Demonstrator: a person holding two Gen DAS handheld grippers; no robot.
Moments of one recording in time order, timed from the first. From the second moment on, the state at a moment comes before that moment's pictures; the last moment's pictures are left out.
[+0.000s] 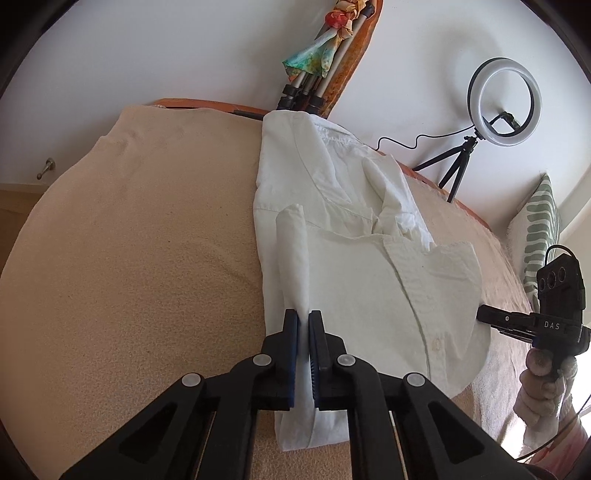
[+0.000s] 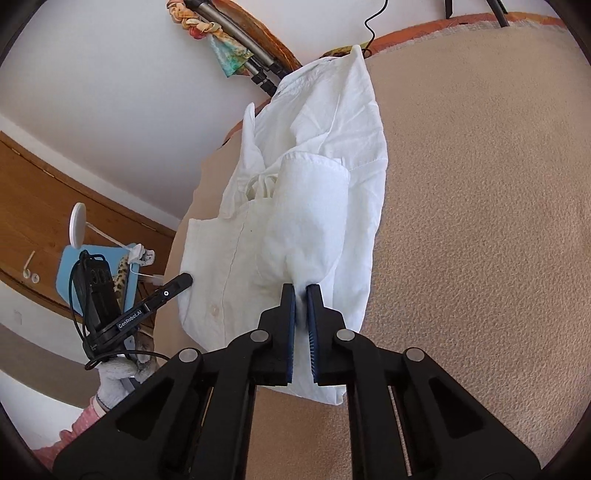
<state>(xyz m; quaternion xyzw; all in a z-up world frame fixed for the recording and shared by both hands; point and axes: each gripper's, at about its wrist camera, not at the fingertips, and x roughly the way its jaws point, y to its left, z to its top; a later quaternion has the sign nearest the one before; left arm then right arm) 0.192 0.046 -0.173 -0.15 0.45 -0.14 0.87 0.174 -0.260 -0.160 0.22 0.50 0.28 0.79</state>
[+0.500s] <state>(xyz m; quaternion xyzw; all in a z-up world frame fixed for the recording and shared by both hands) 0.215 0.042 -0.171 -0.15 0.42 -0.19 0.87 0.189 -0.282 -0.176 0.32 0.47 0.39 0.72</state>
